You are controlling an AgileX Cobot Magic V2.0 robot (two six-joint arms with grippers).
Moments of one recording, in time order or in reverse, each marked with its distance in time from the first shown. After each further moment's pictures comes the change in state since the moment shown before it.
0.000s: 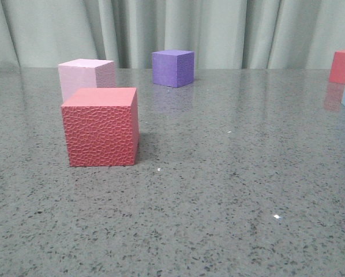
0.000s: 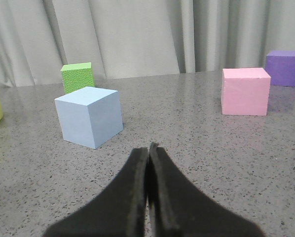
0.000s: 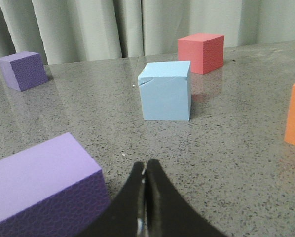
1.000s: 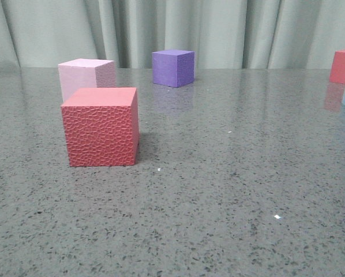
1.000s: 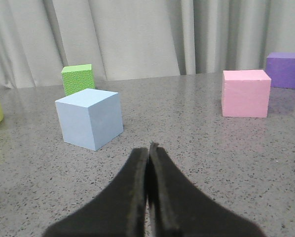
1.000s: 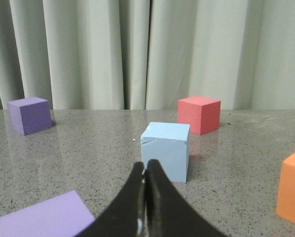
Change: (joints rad) left arm 0.000 0.000 0.000 -0.002 -0.006 0.000; right arm 0.000 0.000 0.000 -0.075 -0.188 -0.018
